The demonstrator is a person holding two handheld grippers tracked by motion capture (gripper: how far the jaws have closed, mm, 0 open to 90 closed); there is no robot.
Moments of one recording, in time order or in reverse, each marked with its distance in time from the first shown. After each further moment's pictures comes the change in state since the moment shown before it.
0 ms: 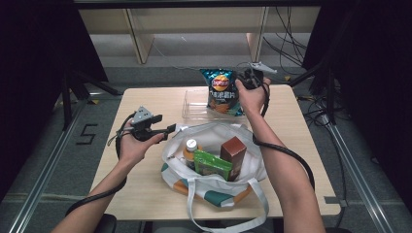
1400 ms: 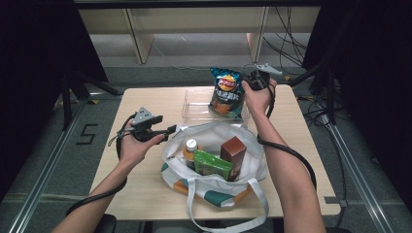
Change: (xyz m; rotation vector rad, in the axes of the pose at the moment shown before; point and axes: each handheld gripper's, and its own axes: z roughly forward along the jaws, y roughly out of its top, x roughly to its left) left arm -0.001 -0.003 0.002 0.010 -0.001 0.005; right arm -0.025 -0.006 -0.001 0.014 -0.078 -0.024
